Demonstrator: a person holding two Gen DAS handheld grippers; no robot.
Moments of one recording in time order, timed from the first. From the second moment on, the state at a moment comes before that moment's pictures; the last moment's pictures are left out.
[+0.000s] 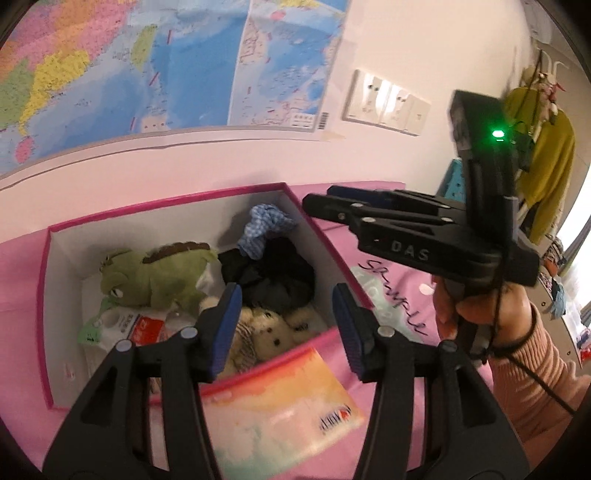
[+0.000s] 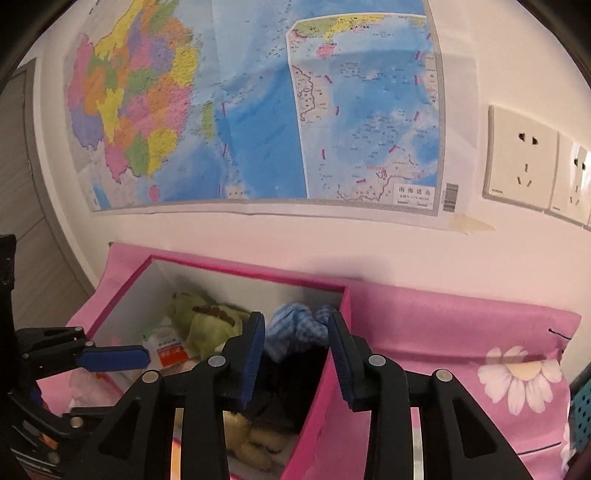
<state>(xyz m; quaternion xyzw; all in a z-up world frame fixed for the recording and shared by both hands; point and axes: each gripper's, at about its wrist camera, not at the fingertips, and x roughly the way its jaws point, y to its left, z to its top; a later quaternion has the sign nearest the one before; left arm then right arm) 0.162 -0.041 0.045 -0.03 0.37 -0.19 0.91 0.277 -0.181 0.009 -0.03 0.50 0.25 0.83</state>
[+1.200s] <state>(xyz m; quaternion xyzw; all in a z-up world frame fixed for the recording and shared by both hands) 0.014 -0.035 -0.040 -0.04 0.46 -0.25 0.85 0.040 -0.192 -0.012 -0.04 0.65 0.39 0.65</state>
